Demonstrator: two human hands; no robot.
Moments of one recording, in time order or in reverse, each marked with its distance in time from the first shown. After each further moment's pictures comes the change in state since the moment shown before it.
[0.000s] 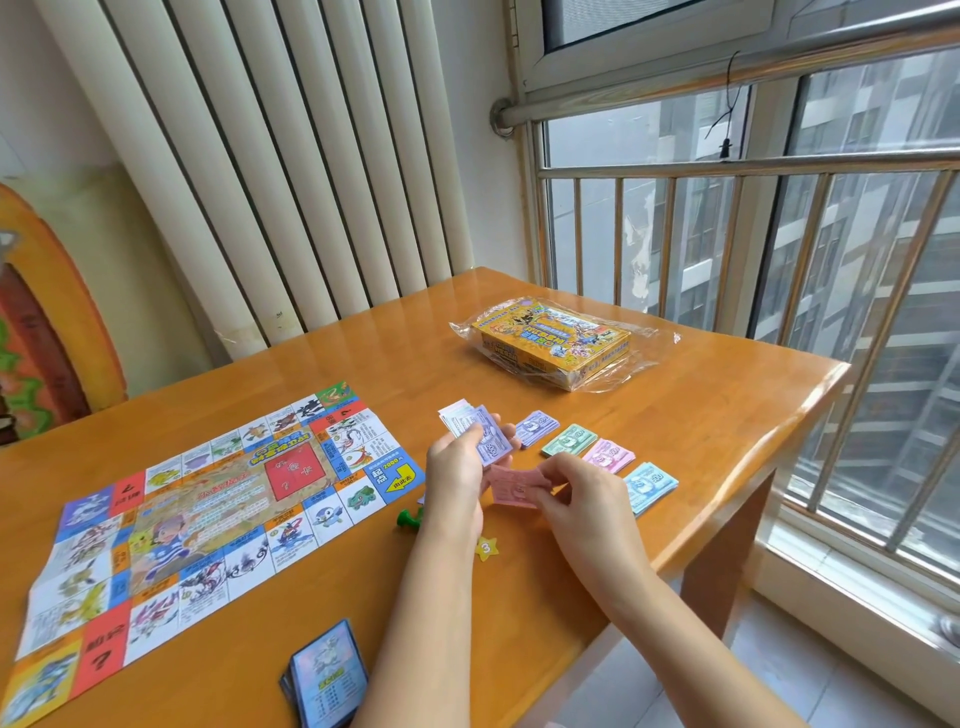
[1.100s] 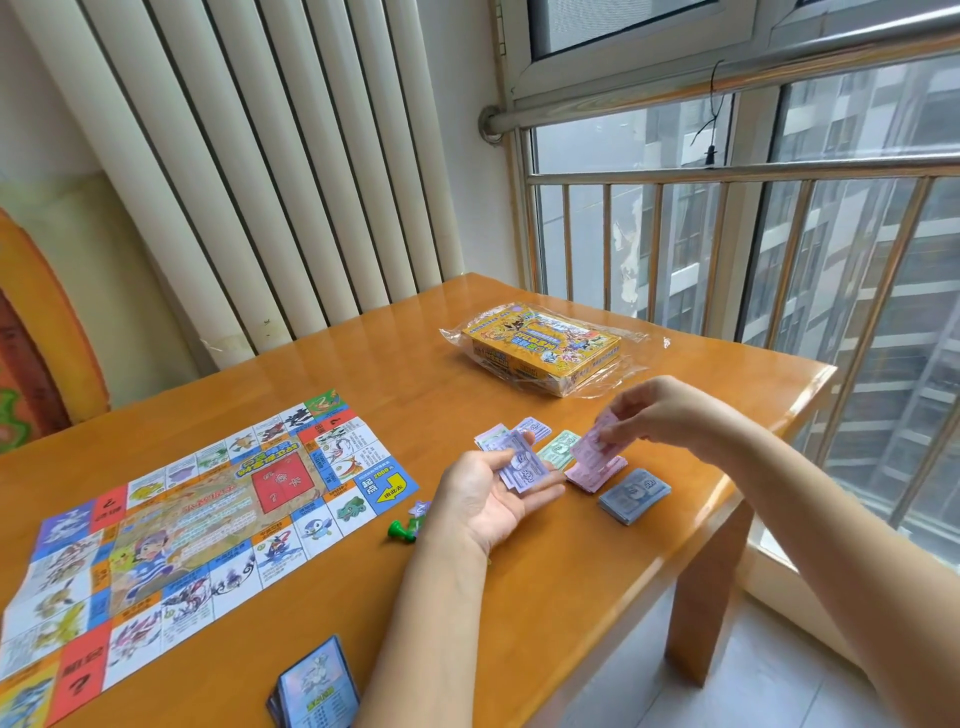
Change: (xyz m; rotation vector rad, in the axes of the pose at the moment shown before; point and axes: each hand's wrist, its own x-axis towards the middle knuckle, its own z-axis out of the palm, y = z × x) left_hand -0.009 0.002 0.015 -0.208 -0.263 -0.461; right_hand 0.105 0.039 -0.089 0.012 -0.415 0.286
